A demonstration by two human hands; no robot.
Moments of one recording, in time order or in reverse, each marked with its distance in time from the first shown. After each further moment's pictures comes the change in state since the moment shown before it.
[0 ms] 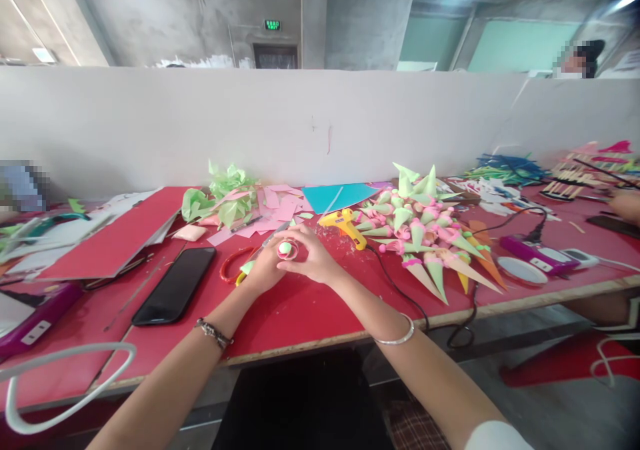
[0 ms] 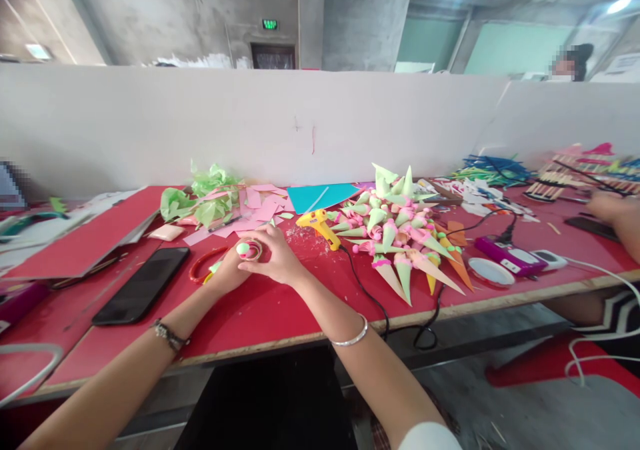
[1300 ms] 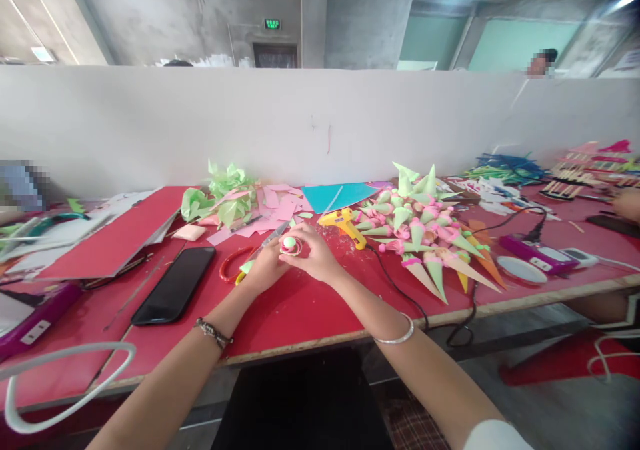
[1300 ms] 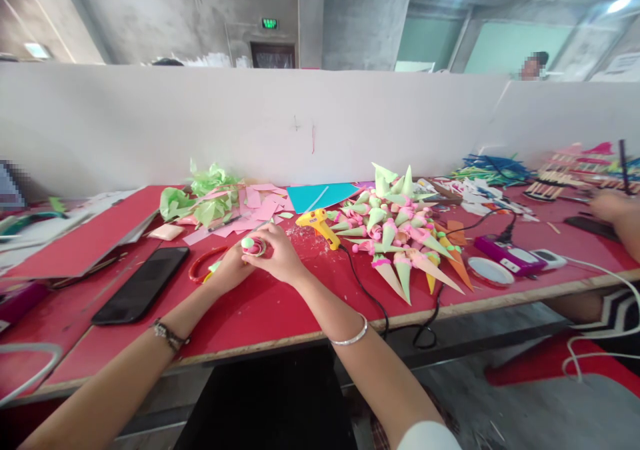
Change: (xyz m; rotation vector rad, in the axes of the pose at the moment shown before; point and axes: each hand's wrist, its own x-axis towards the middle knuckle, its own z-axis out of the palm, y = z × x) left_hand 0.001 -0.005 0.002 0.048 0.031 0.030; right_hand 0.002 0.000 0.001 -0.037 0.075 -0.006
